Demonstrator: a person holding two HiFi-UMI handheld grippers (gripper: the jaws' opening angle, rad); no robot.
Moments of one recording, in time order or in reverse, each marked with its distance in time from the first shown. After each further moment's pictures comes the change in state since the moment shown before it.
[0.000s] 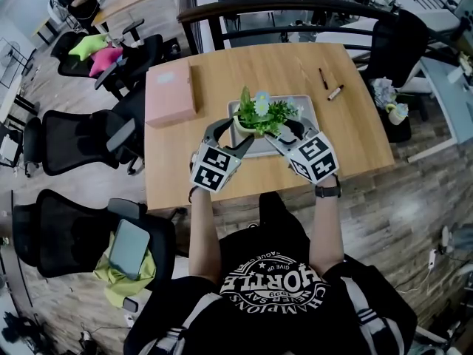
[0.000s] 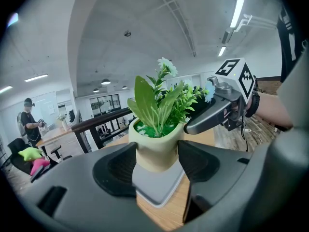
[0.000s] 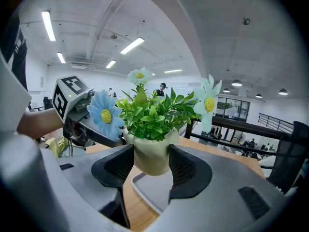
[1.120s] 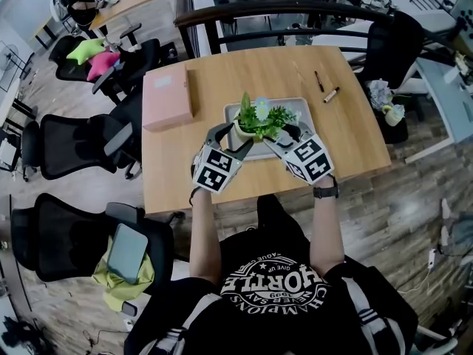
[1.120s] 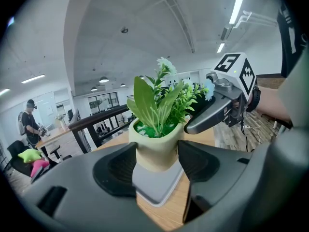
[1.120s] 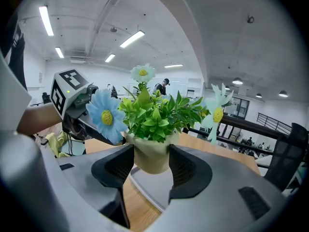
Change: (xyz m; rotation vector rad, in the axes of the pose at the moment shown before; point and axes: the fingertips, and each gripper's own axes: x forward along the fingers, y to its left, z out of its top) left arm 0.019 -0.007 -0.020 -0.005 0.042 -0.005; right arm 0.003 -0.007 -0.021 -0.015 0.067 -0.012
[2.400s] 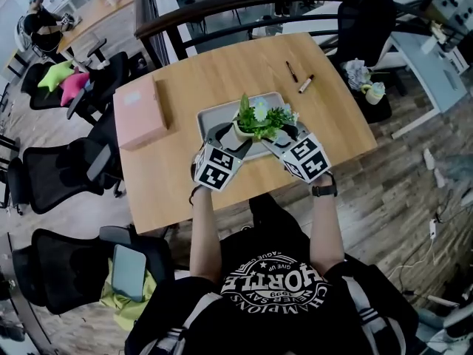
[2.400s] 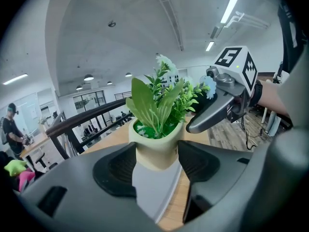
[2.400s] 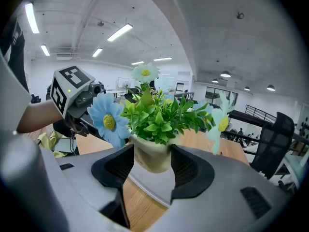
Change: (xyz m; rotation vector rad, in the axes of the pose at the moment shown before) left arm 0.078 -0.040 0.016 0.063 0.029 -0.145; right arm -0.029 -0.056 -0.052 0.078 0.082 -0.105
